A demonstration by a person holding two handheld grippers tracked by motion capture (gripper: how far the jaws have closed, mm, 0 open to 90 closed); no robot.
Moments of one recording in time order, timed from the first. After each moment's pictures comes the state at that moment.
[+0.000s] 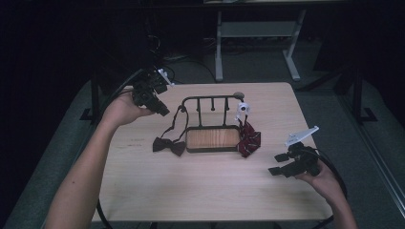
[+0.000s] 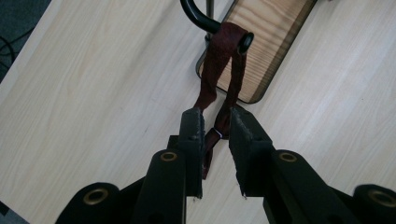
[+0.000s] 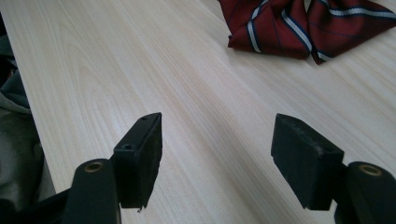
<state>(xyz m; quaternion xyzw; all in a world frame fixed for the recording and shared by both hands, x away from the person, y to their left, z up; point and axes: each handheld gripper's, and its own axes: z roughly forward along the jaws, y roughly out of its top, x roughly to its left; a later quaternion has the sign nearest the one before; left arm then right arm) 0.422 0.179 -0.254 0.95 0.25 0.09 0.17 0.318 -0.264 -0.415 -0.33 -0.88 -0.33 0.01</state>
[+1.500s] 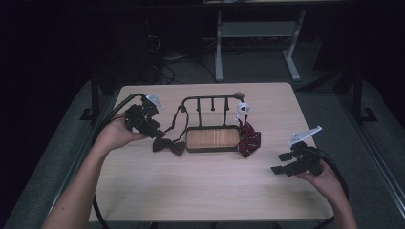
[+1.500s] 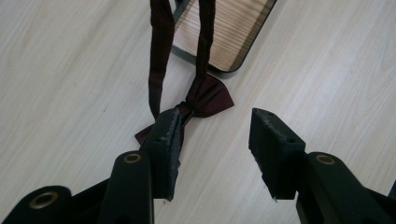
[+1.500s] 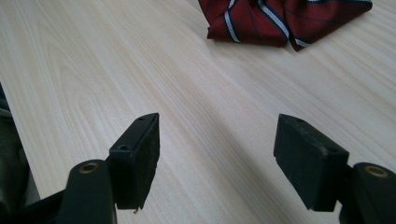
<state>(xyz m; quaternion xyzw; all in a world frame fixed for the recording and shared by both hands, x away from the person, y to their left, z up) 0.389 0.208 -0.307 0.94 0.25 0.06 0.20 0.320 -0.272 -0.420 -0.36 -0.88 -0.33 0.00</state>
